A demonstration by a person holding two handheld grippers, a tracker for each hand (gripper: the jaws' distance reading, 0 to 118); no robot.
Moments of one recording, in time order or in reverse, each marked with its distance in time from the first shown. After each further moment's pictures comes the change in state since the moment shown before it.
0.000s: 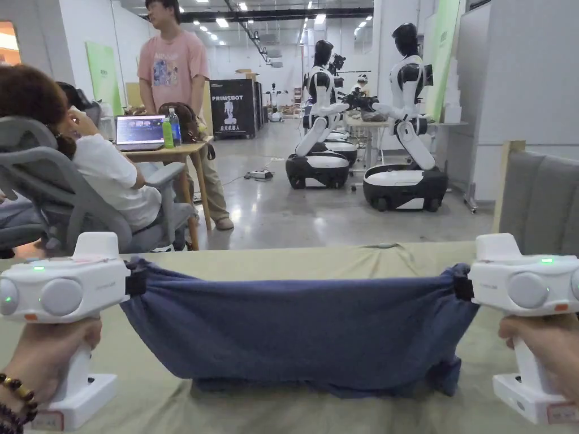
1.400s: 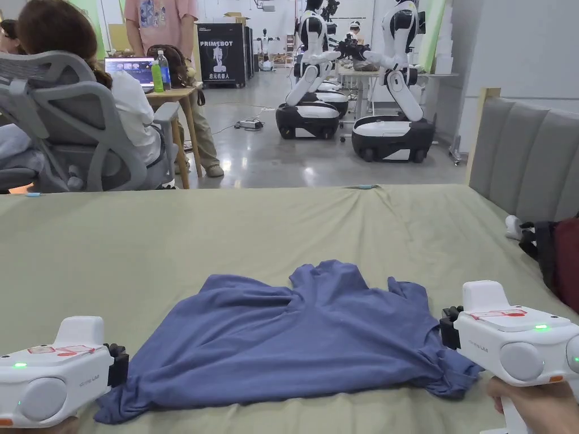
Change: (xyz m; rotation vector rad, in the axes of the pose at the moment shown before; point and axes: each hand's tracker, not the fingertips) left arm 0.038 -0.181 0.141 -0.261 0.071 -0.011; right arm -0.024 -0.160 0.117 -0.053 0.021 0.016
